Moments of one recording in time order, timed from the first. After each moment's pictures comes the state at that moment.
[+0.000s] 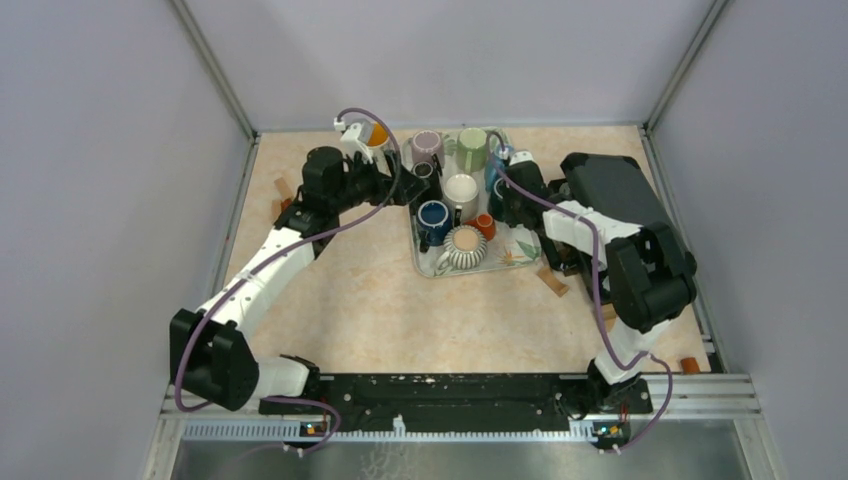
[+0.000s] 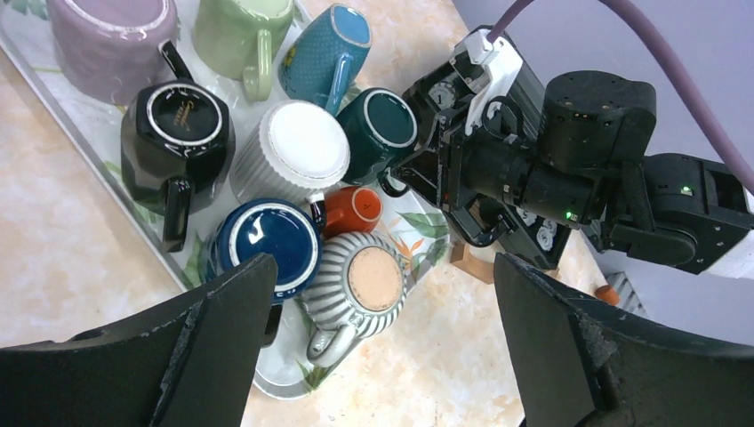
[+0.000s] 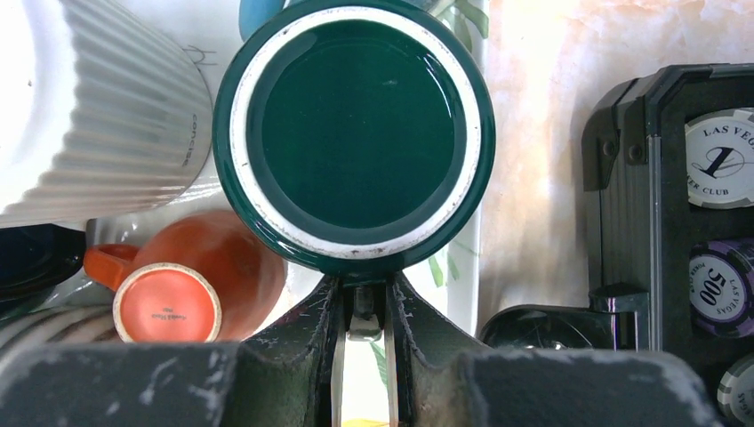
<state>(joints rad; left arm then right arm) -0.36 1.32 1.09 -0.01 0.43 -0.48 0.44 1.75 1.12 -0.15 0.25 0.14</state>
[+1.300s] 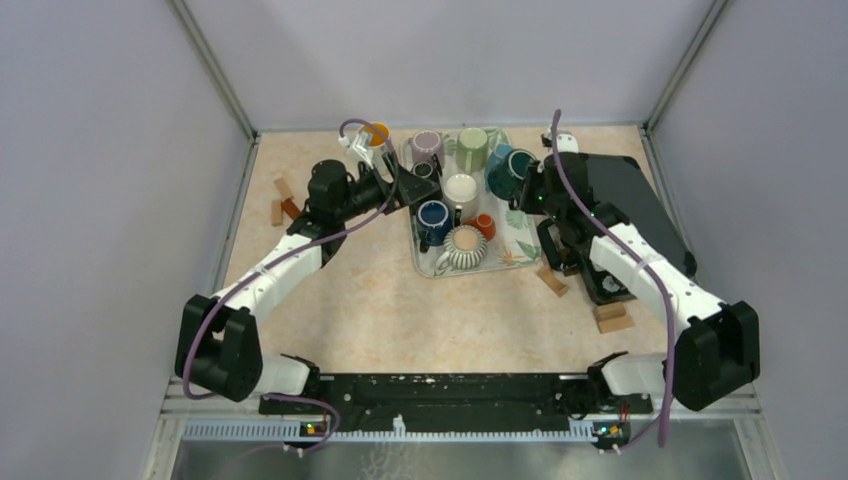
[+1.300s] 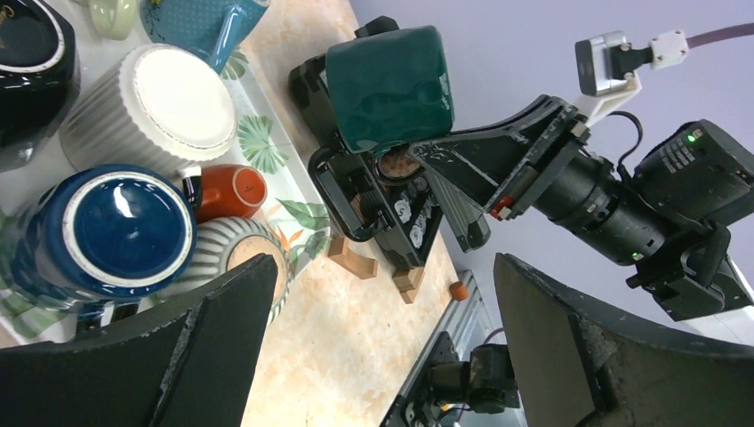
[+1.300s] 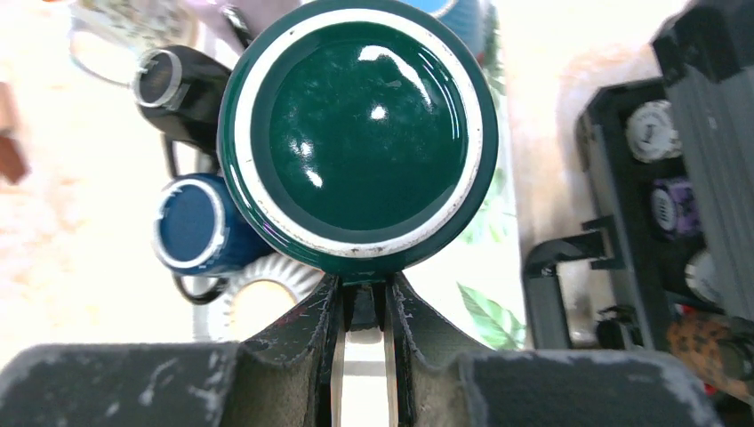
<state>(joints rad) -0.36 1.35 0.94 0.30 0.58 -0.89 0.44 1.32 1.07 -0.27 0.18 0.37</state>
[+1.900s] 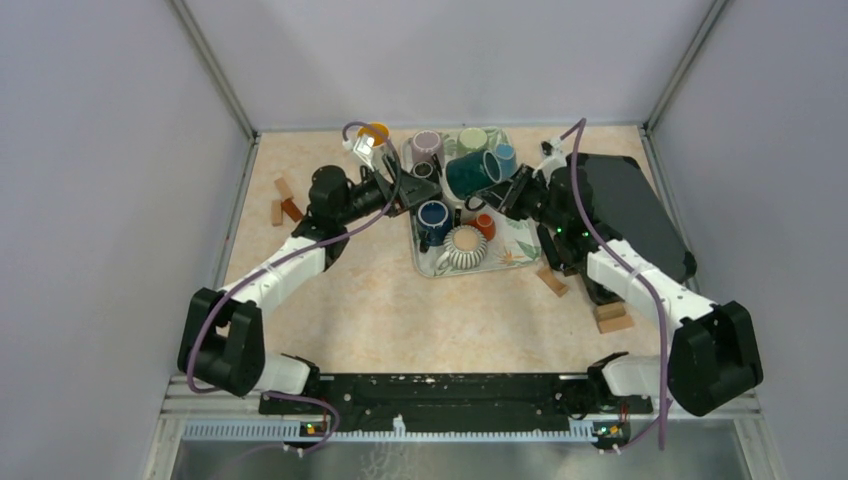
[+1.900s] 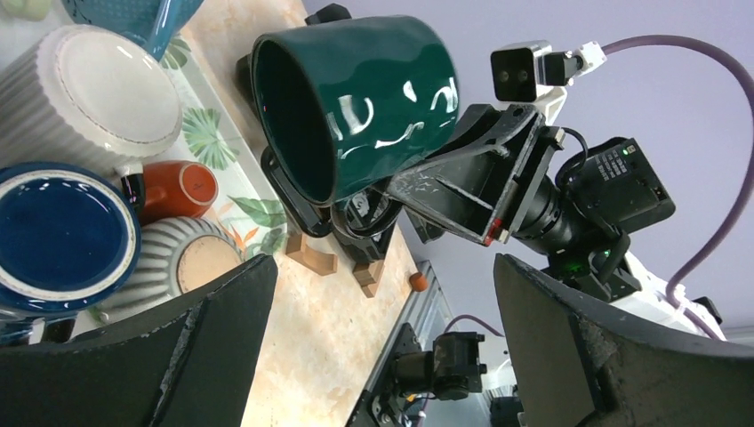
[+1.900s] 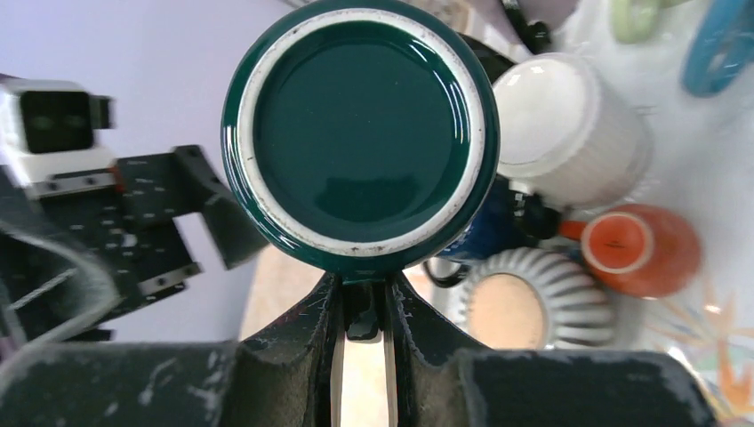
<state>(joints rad) -0.36 1.39 0.89 0.47 0.66 -1.00 0.44 1.28 0.89 0.13 -0.23 0.77</state>
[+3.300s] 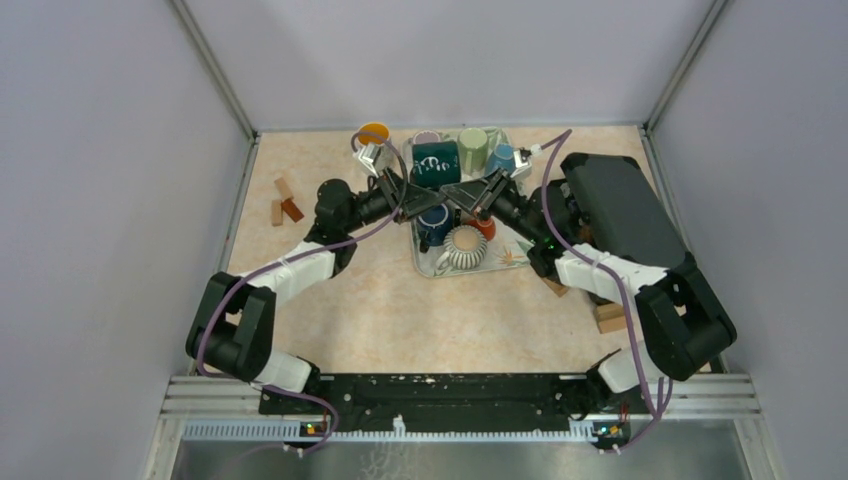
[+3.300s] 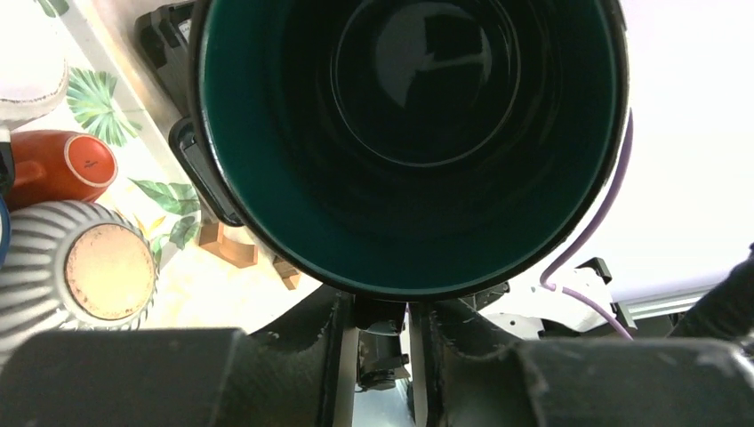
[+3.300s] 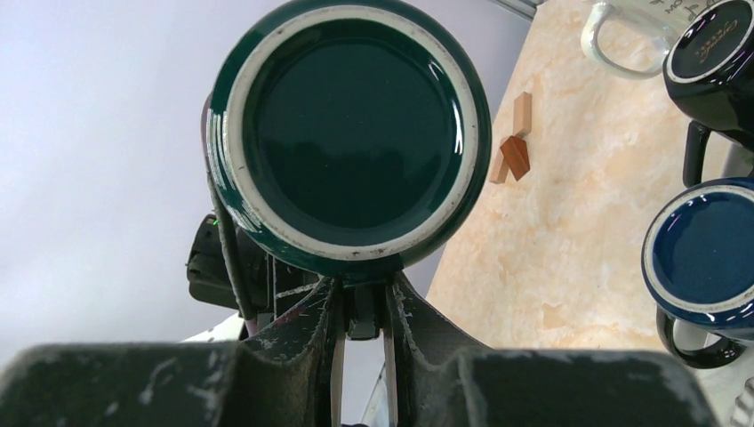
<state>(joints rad) -0.39 1.47 0.79 0.79 0.72 -1.29 0.57 1.46 0.78 0.83 -0.32 1.19</state>
